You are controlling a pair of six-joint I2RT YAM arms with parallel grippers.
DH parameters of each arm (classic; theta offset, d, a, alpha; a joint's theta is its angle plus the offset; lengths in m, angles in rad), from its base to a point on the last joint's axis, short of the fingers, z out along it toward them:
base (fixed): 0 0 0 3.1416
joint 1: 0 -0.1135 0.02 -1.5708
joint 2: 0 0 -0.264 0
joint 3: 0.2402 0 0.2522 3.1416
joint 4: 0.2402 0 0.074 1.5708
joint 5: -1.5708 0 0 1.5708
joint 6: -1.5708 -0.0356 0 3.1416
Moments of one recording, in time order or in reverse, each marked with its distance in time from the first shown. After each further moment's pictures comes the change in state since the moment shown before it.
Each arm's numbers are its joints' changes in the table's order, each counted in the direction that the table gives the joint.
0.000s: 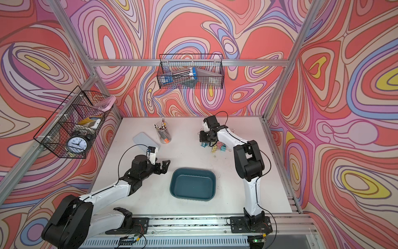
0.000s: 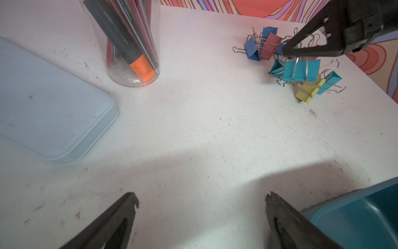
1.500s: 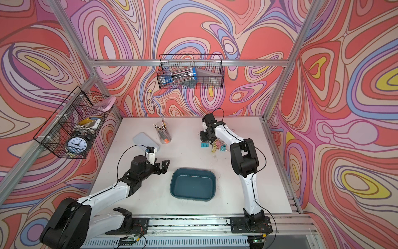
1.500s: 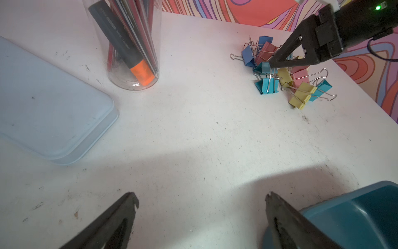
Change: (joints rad) left arm 0.000 0.023 -0.011 -0.008 -0.006 0.029; right arm 0.000 -0.168 0.238 0.228 -0.147 0.237
